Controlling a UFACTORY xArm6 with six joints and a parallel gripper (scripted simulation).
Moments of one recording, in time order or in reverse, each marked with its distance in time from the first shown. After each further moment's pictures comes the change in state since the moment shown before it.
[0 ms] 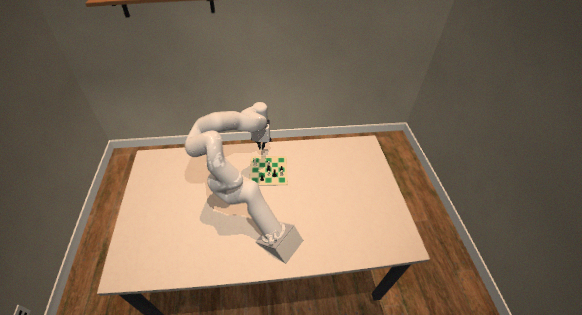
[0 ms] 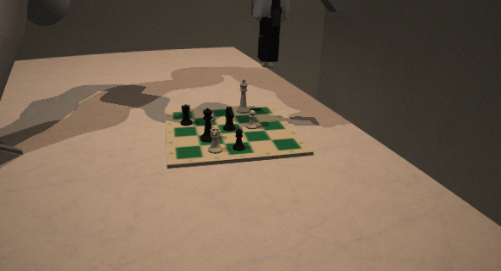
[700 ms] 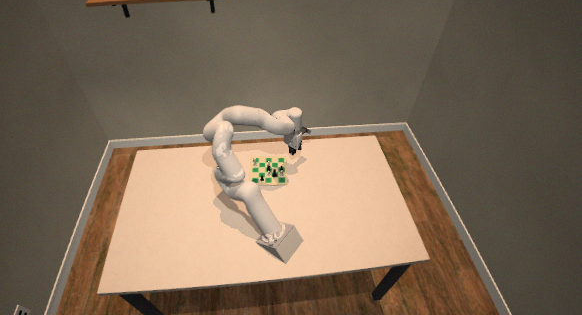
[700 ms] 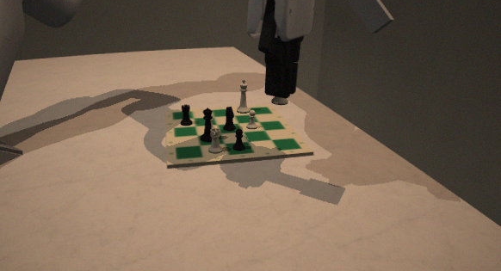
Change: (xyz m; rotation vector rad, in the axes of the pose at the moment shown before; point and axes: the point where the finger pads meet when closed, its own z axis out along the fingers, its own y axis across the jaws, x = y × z) arm -0.015 0.180 0.005 0.001 0.005 0.599
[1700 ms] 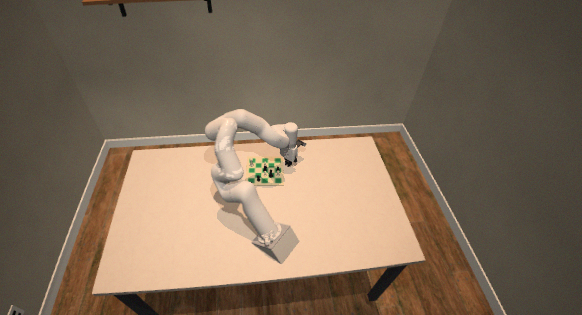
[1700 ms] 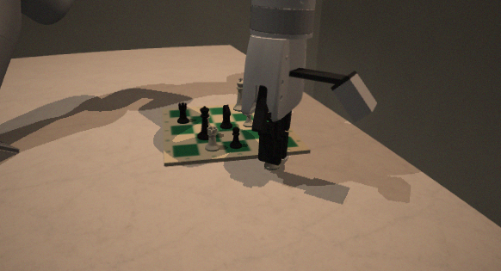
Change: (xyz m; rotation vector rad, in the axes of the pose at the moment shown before) arm 0.000 0.001 0.097 0.000 0.000 0.003
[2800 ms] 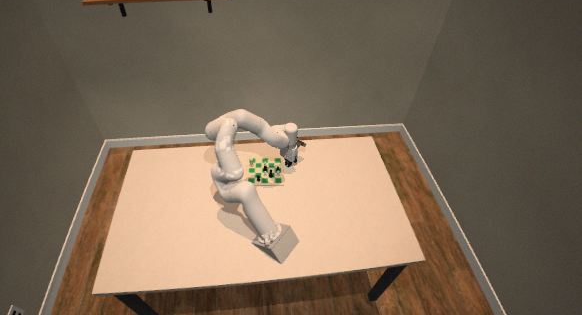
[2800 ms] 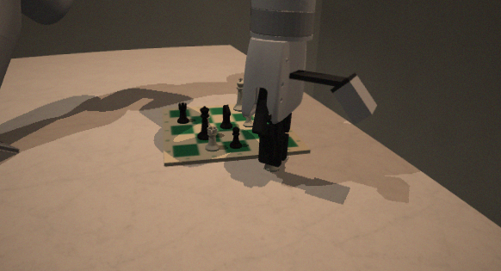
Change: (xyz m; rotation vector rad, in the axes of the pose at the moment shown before) arm 0.000 0.000 0.003 0.000 0.001 0.000
